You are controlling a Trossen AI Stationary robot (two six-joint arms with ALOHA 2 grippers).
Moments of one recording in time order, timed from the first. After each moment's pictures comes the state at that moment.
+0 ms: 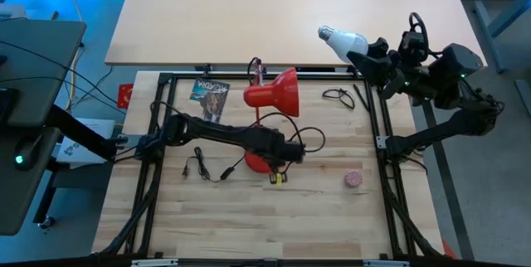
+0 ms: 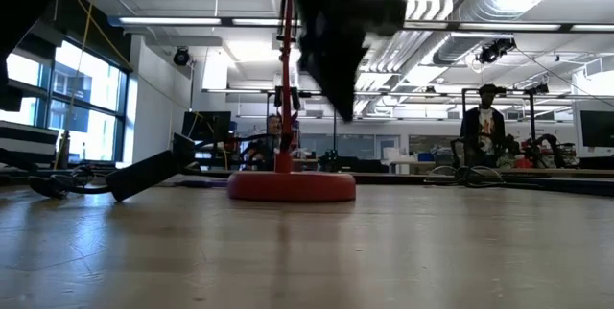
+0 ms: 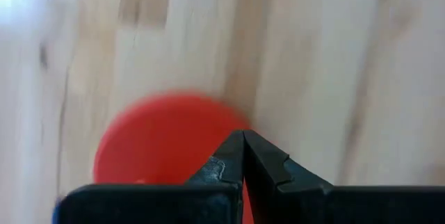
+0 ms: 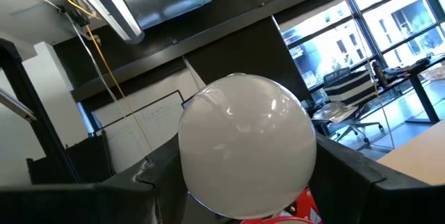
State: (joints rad) left arm -0.12 2.21 2.00 -1.07 -0.18 -0.21; right arm 0.05 1.06 1.56 -0.14 0.32 0.36
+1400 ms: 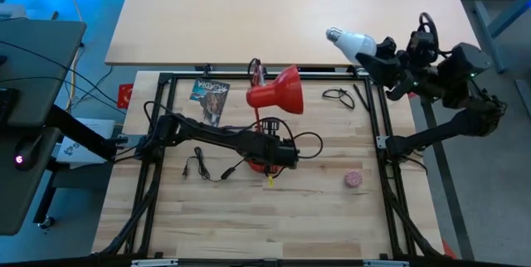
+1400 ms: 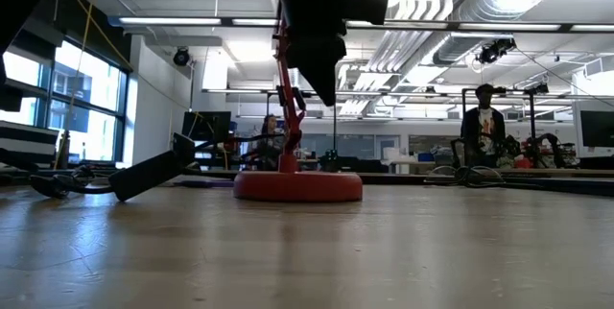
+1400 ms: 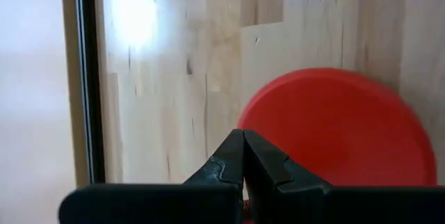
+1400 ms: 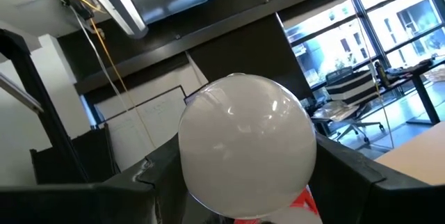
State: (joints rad) left arm -0.15 2.16 1.89 -1.06 -0.62 0.01; right arm 0.05 1.02 1.56 -0.19 0.30 0.34
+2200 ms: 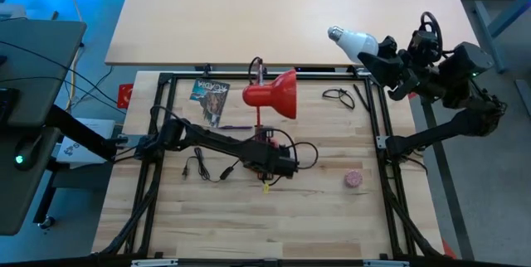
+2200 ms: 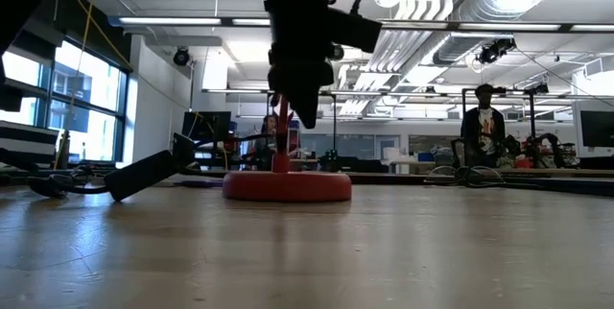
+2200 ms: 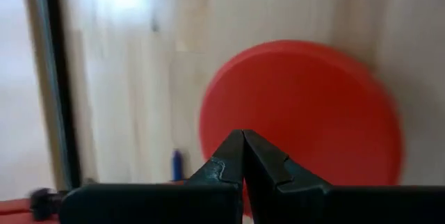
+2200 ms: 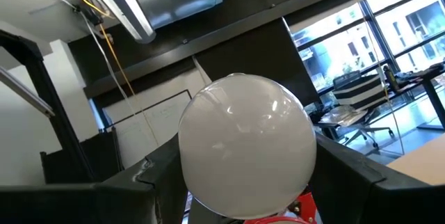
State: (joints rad) left arm -0.20 2.21 1.89 -1.18 -0.59 -0.16; right arm 0.05 1.02 1.56 -0.17 0.28 0.34
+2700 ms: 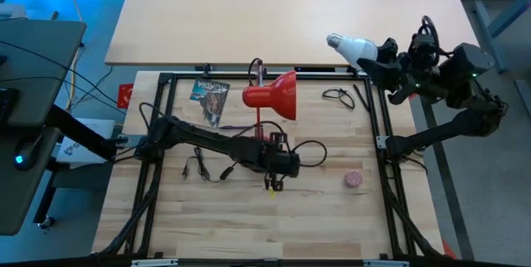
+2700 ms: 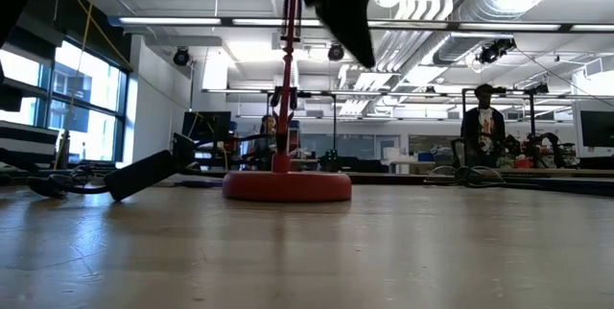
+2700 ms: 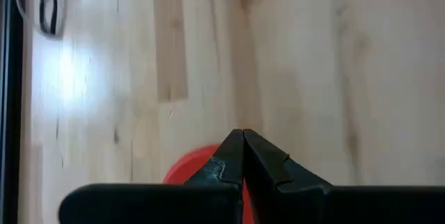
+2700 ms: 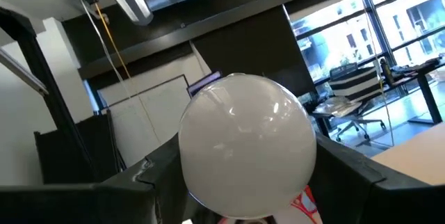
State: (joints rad) left arm -0.22 2.10 1.94 -0.93 -0.37 0.04; right arm 0.05 1.00 1.56 -0.26 0.27 0.32
